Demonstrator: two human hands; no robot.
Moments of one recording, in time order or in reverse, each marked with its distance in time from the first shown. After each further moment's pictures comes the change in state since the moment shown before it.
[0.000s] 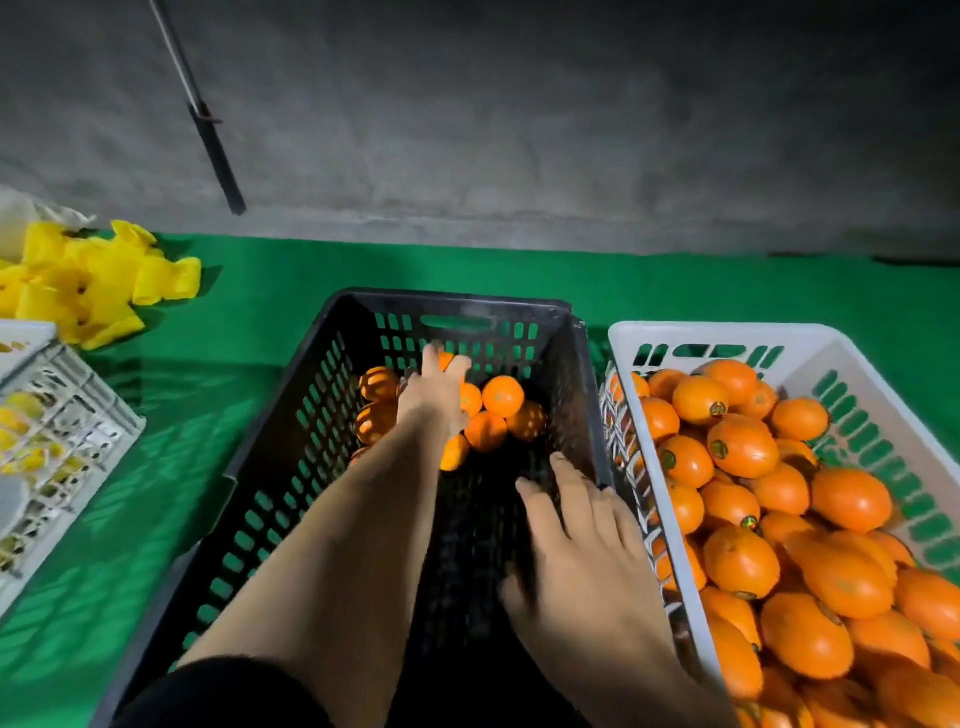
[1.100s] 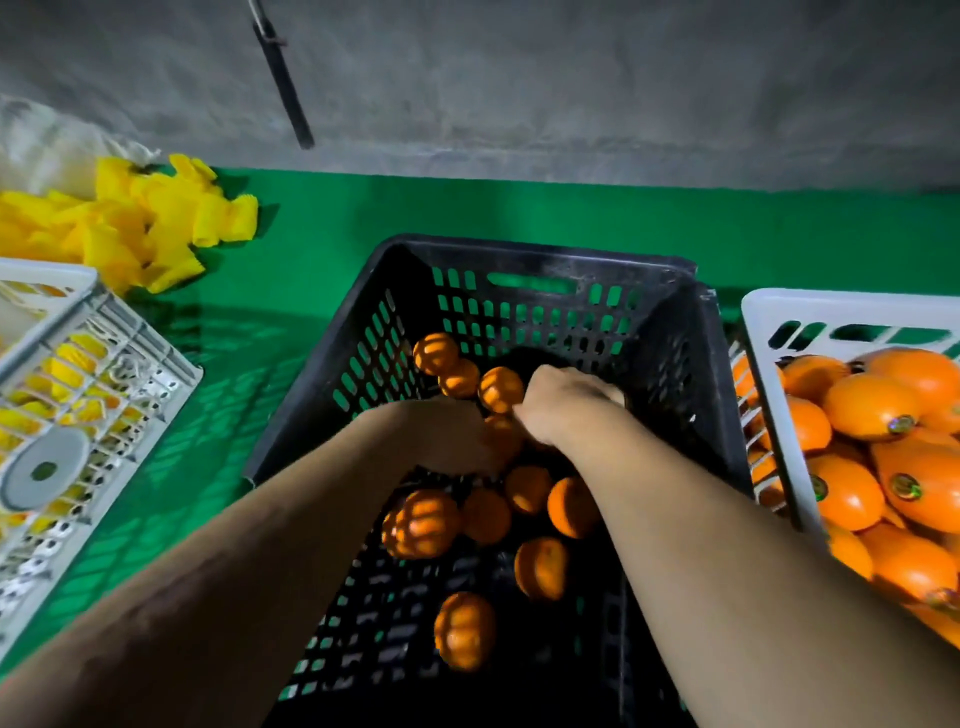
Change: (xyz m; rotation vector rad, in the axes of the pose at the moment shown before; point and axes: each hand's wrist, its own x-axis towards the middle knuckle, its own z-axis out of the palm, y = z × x) left_hand -0.039 -0.057 -0.024 0.120 -0.533 0.182; right_hand 0.253 -0.029 0.043 -0.067 -0.381 0.179
